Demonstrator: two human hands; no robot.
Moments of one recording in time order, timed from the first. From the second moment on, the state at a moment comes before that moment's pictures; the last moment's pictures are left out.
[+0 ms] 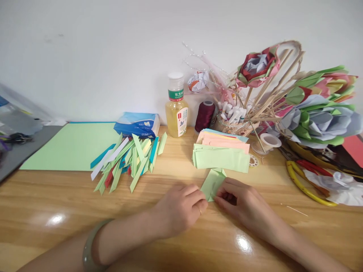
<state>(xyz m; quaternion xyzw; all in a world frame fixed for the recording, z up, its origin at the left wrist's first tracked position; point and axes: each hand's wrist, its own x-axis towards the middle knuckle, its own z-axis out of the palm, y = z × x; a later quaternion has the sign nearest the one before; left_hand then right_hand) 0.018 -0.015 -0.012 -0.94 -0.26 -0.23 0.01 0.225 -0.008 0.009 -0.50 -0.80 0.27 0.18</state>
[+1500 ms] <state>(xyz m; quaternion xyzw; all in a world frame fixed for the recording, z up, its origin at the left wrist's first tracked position) 0.009 -0.004 0.001 -0.95 -0.22 -0.23 0.06 0.239 -0.008 0.011 -0.49 -0.81 0.22 0.22</state>
